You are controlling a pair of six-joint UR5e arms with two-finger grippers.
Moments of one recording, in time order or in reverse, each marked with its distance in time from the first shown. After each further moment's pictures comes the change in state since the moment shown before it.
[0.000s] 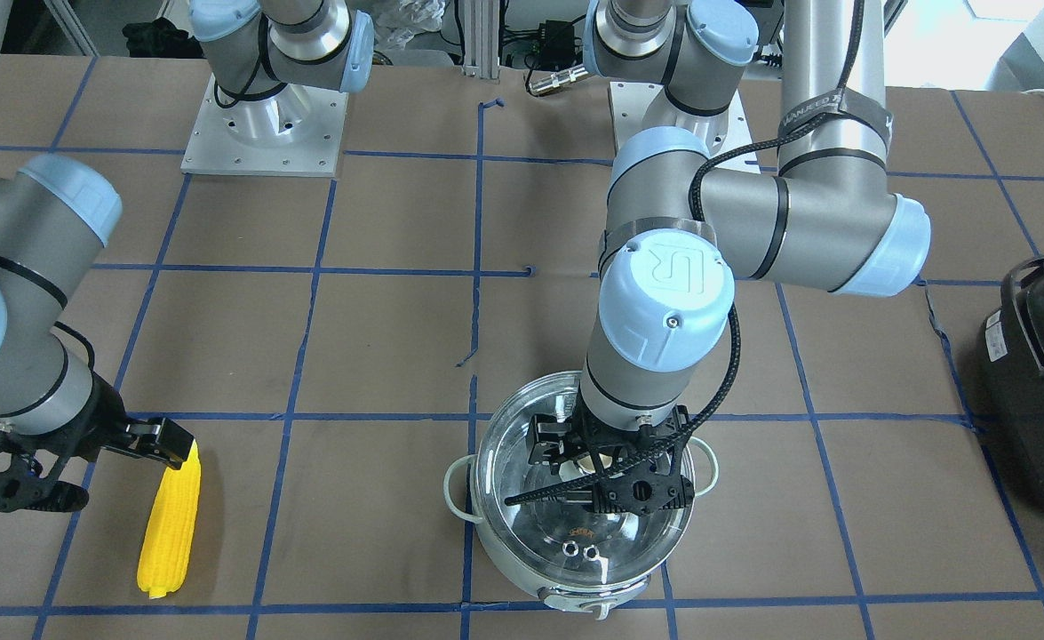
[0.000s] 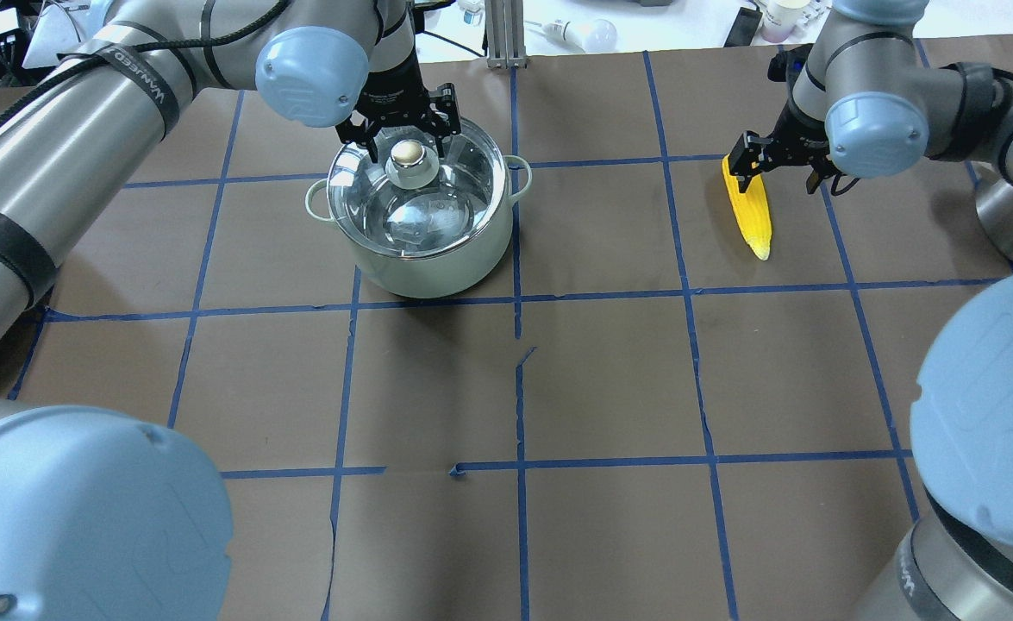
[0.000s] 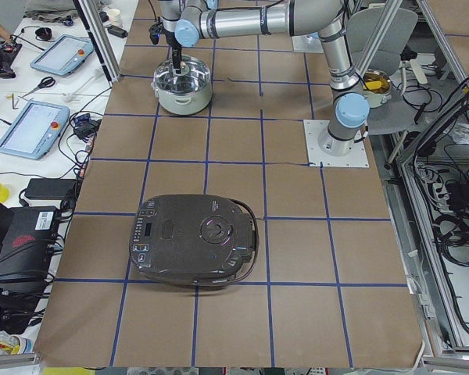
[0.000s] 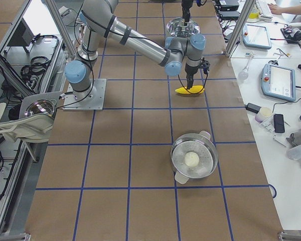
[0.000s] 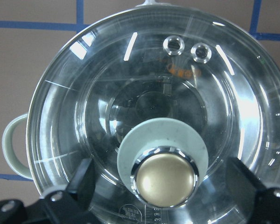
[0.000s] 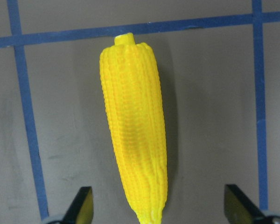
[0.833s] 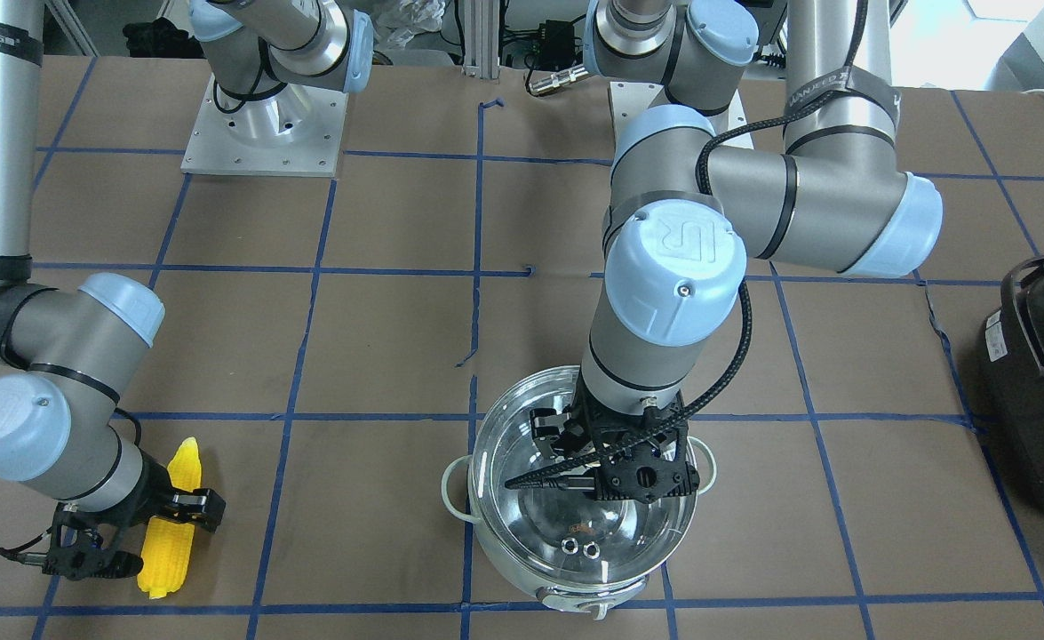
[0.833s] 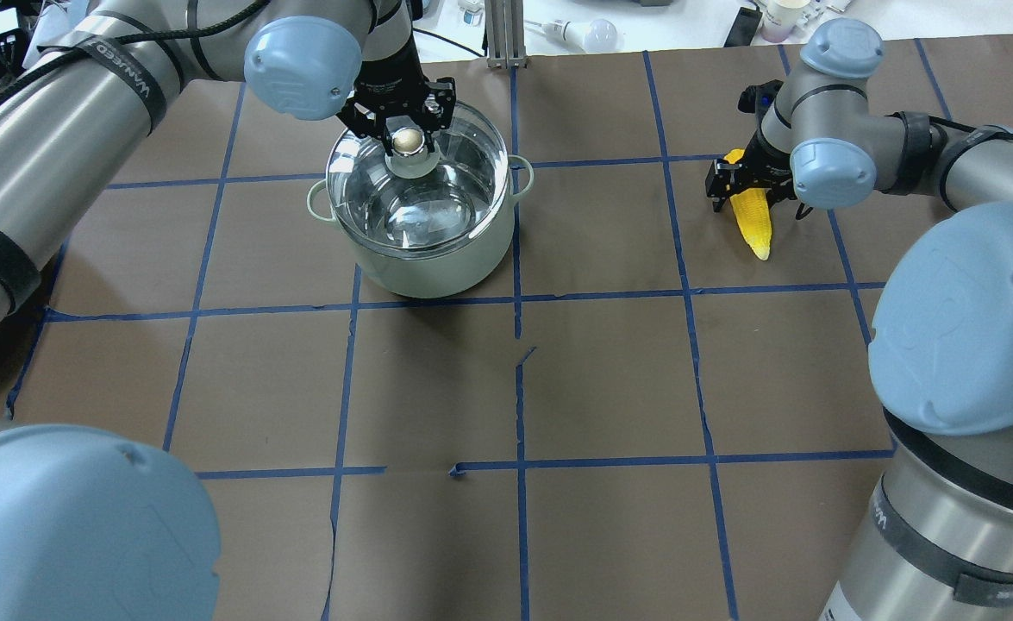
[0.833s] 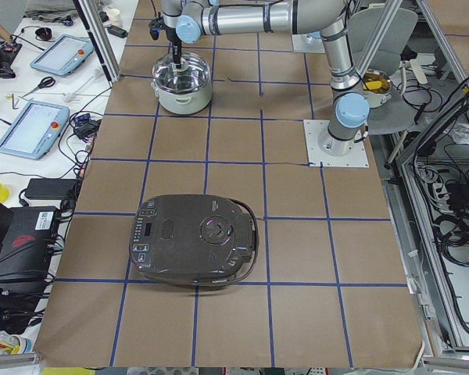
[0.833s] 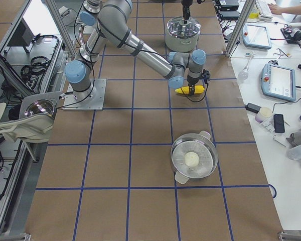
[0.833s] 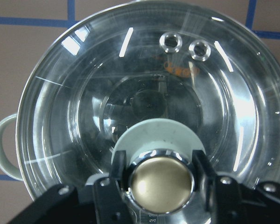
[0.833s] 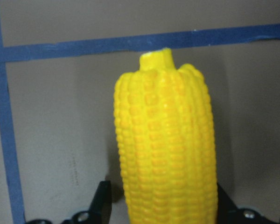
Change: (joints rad) left arm 0.002 0.040 0.007 0.000 -0.020 -0.003; right arm 0.000 0.121 -0.008 -0.116 0.077 -0.022
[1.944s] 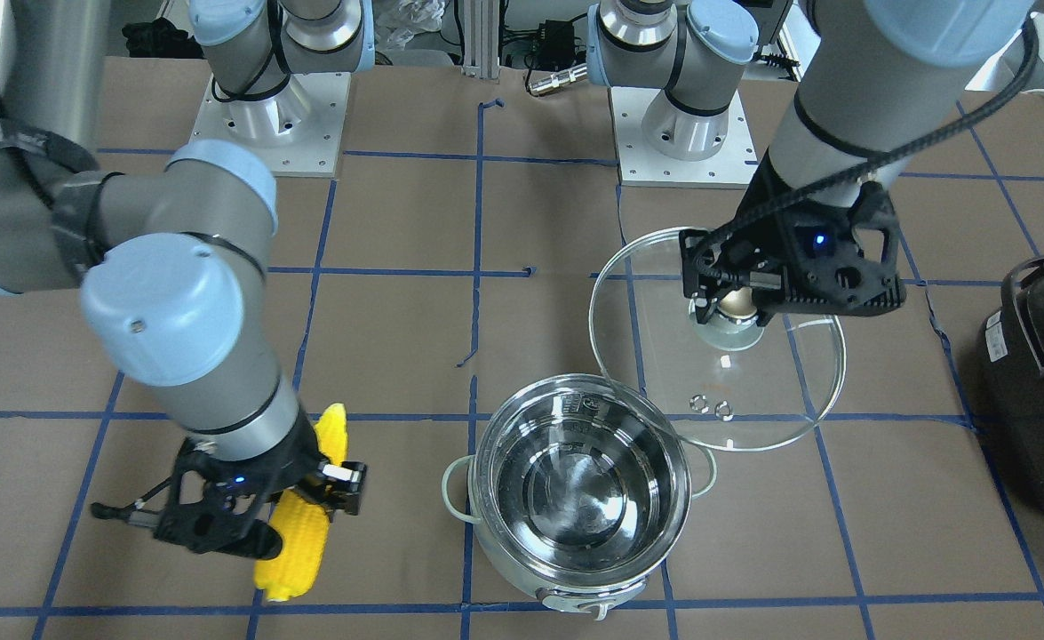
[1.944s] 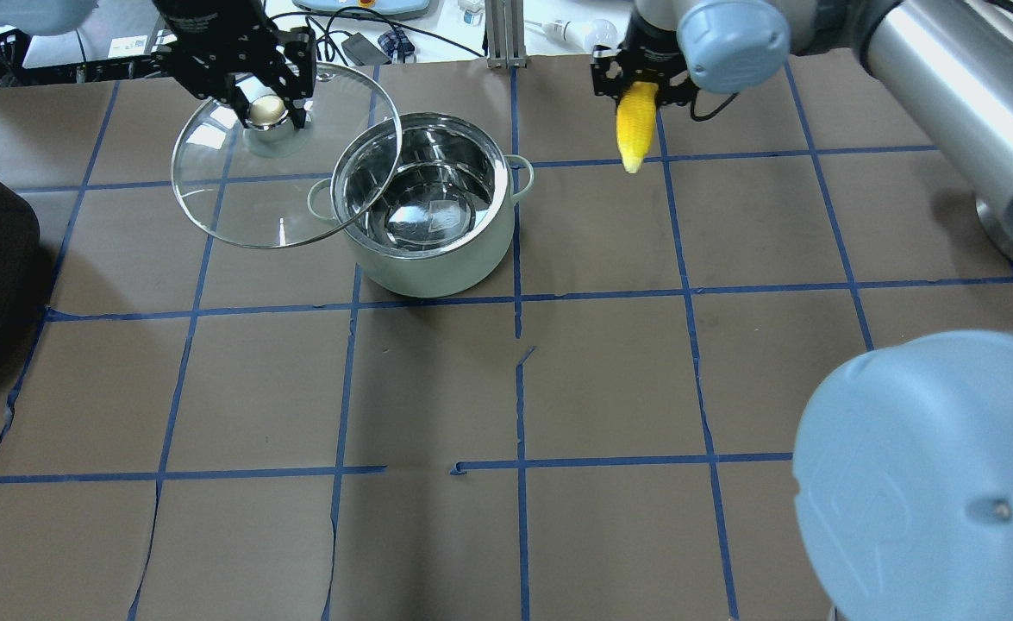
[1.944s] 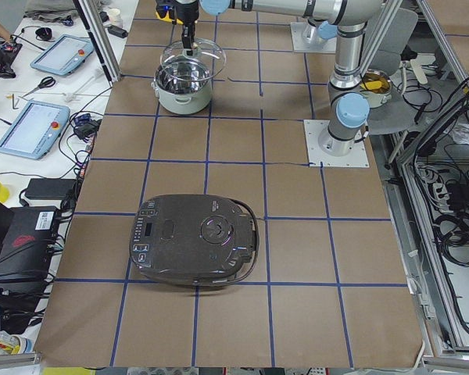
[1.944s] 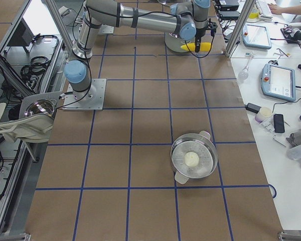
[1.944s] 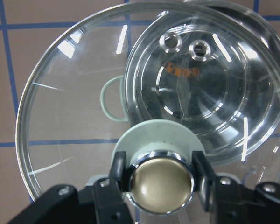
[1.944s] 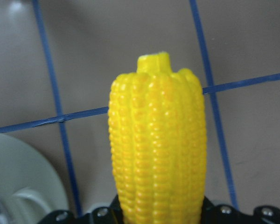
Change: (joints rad) left arm 0.150 0.294 -0.007 -0.358 0.006 0.258; right arm 0.347 -0.102 -0.344 0.318 -0.028 0.483
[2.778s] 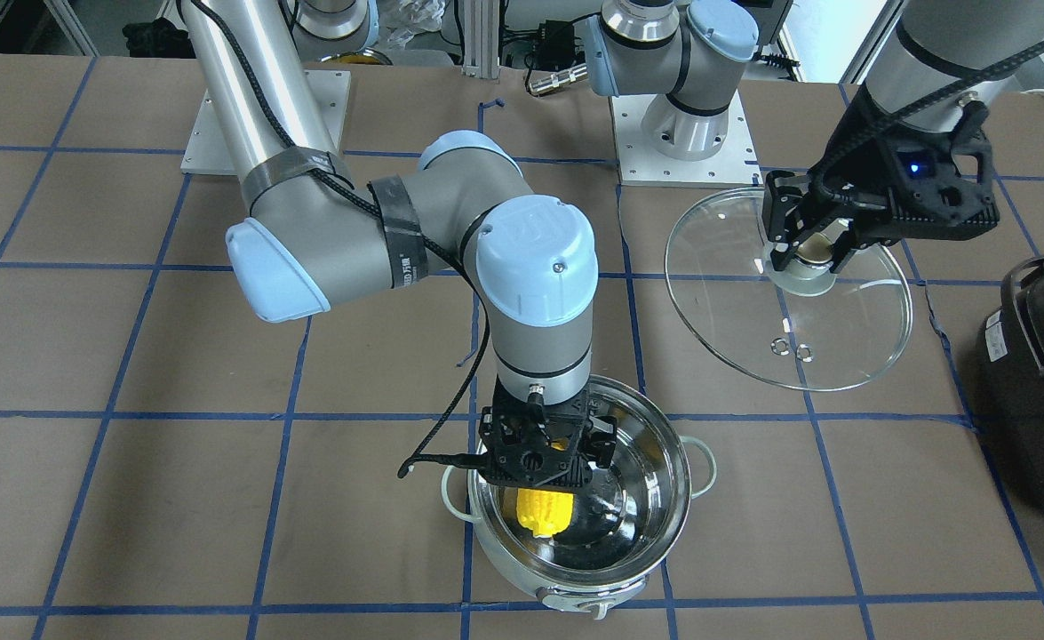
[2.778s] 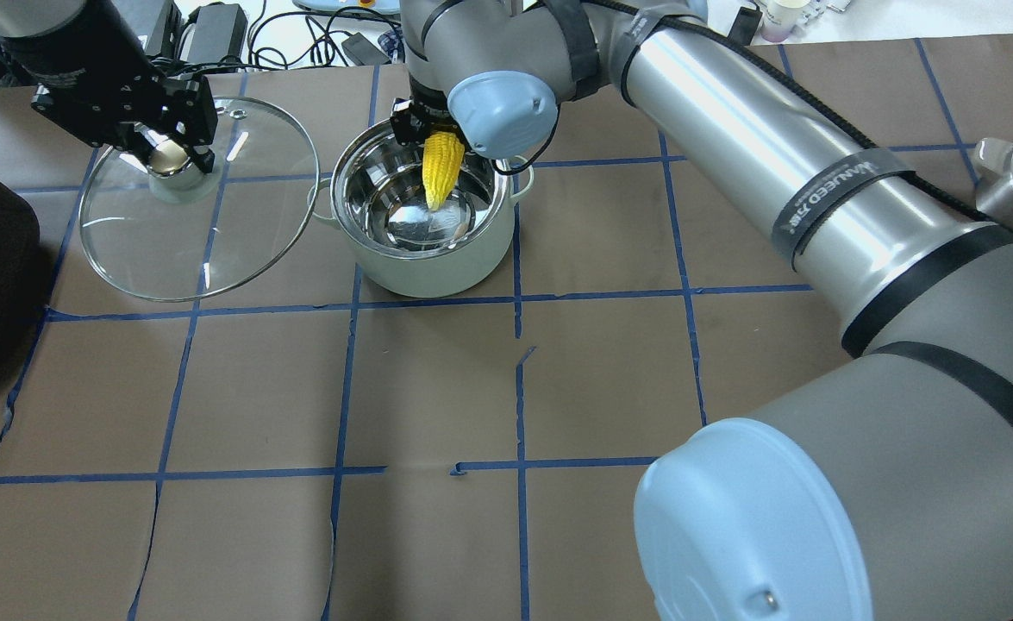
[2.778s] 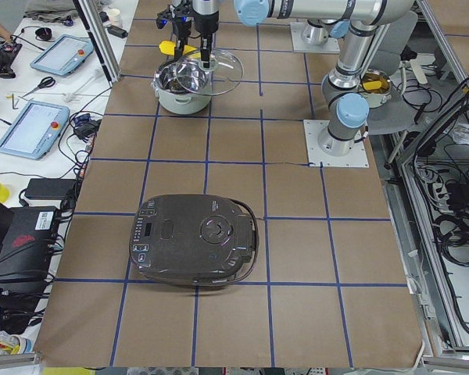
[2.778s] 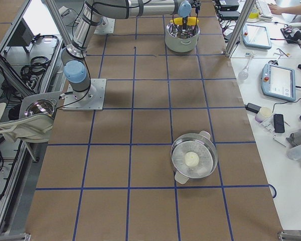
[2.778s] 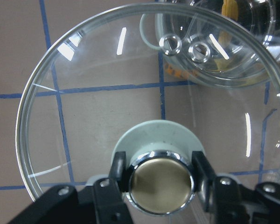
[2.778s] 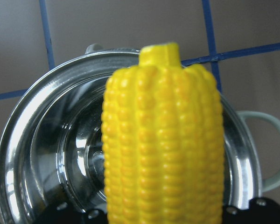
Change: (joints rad) left arm 0.163 0.145 -0.190 0.077 -0.007 0.136; right arm 0.263 0.141 -0.129 -0.039 0.014 0.207
